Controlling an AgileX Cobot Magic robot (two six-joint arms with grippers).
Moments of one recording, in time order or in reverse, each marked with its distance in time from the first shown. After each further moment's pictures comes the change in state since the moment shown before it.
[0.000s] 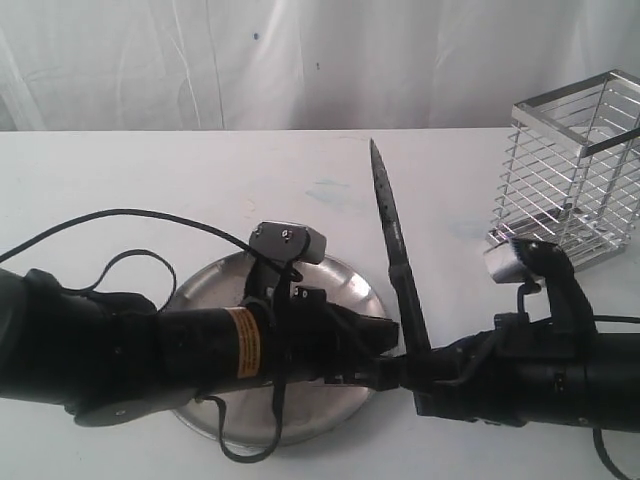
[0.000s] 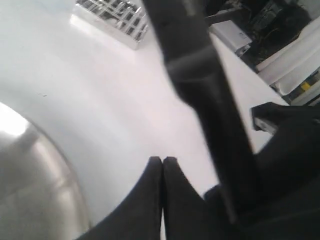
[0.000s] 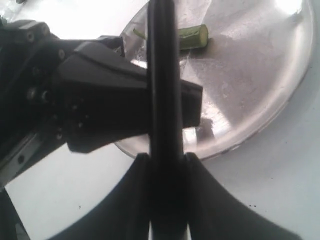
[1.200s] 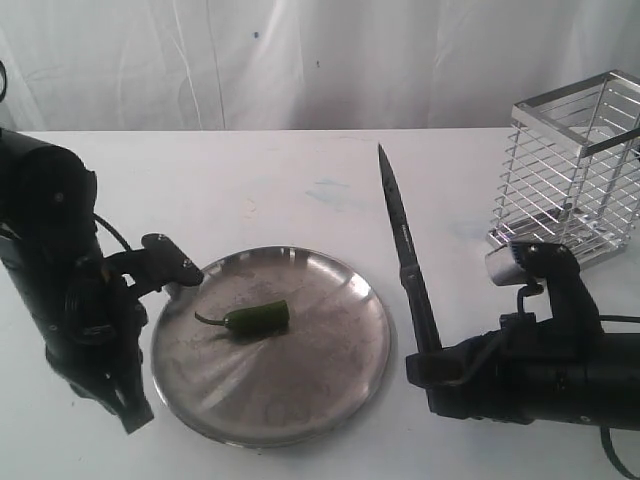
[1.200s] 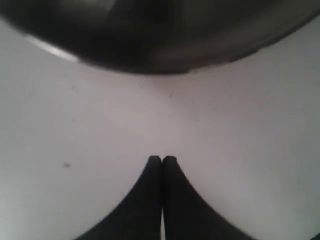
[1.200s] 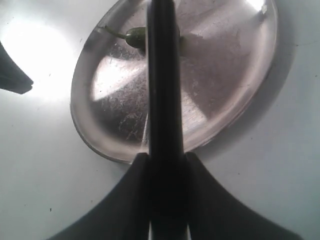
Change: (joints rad) left arm 0.325 -0.164 -0.208 -0.511 1.593 1.224; right arm 0.000 0.000 0.000 0.000 -0.081 -0.022
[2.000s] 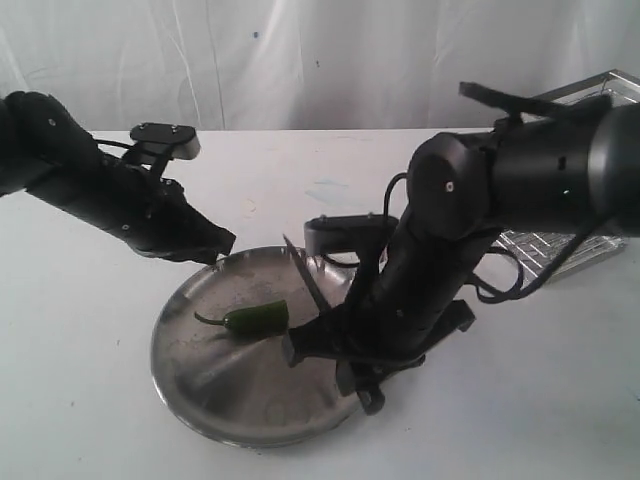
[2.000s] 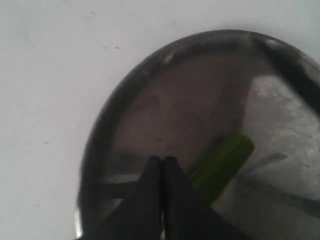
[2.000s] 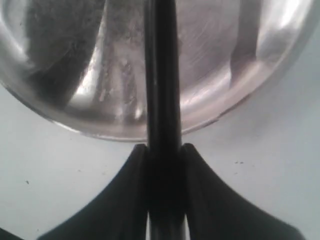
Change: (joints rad) left arm 0.189 0.153 -0.164 -0.573 -0.467 0.219; right arm 0.403 0.387 -0.713 -1.457 0.193 1.775
